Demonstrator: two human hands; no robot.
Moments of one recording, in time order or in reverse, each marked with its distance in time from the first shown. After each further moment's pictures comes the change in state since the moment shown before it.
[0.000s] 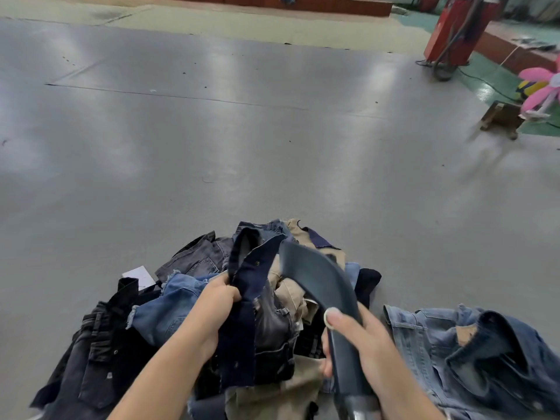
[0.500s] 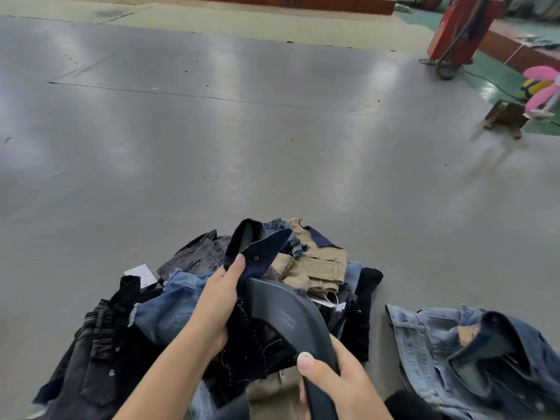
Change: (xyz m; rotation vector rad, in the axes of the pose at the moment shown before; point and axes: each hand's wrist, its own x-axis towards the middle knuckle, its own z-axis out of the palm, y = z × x) left_hand 0.000 0.009 0.014 -0.227 0.085 0.038; right_hand -0.018 0.028 0.025 -0.164 -0.034 0.061
